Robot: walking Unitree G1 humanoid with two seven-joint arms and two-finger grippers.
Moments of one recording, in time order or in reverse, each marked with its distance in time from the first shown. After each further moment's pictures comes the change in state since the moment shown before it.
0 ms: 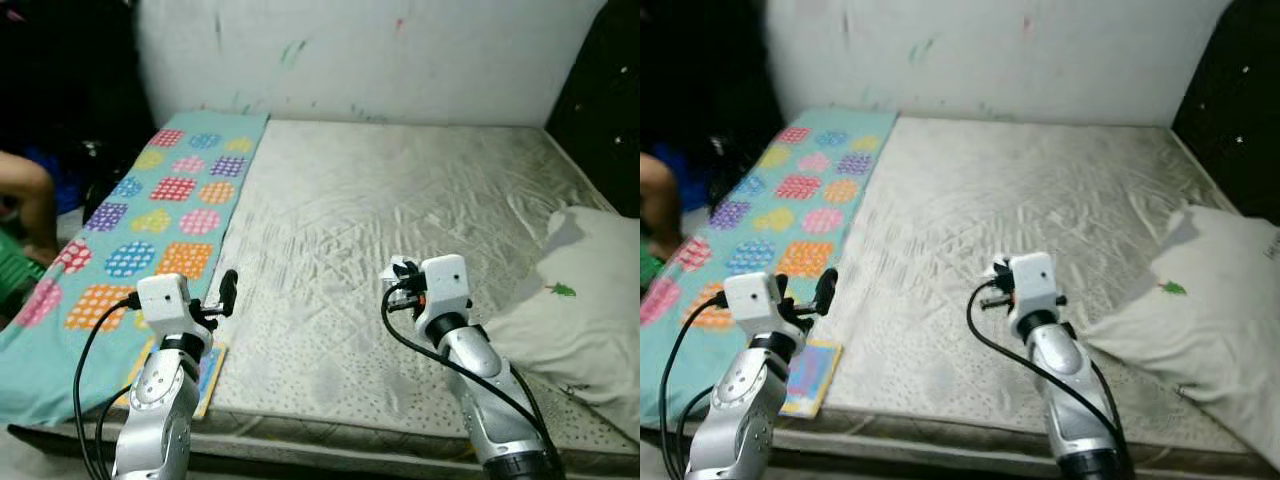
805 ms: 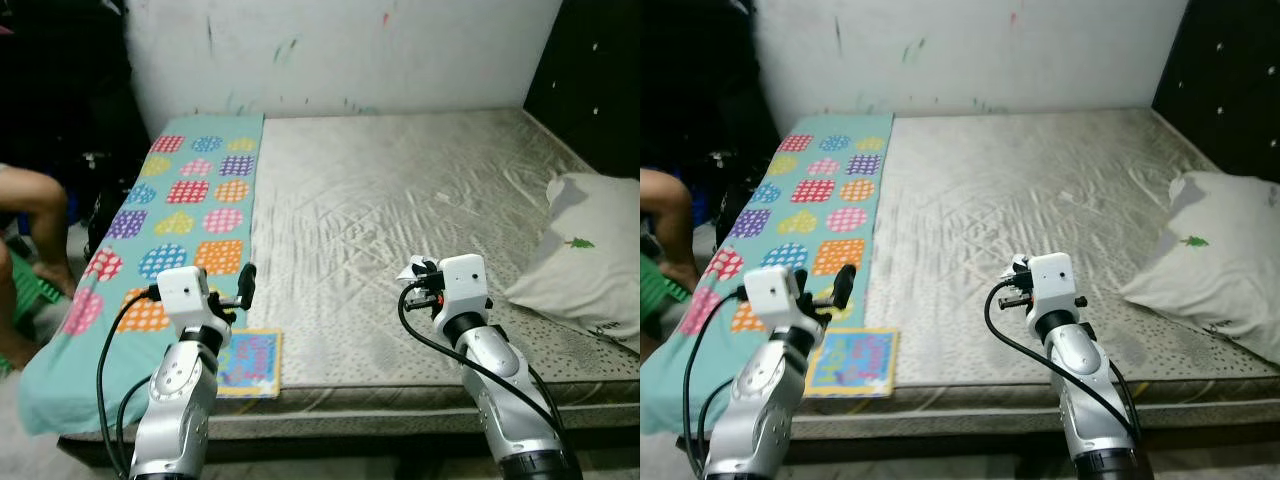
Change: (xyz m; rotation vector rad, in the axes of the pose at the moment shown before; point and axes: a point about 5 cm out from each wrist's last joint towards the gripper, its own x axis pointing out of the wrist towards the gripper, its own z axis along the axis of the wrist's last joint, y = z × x) left arm 0.005 -0.014 0.002 -0.004 -0.012 -0.040; right arm -0.006 -0.011 -0.008 -0.007 0.028 -0.032
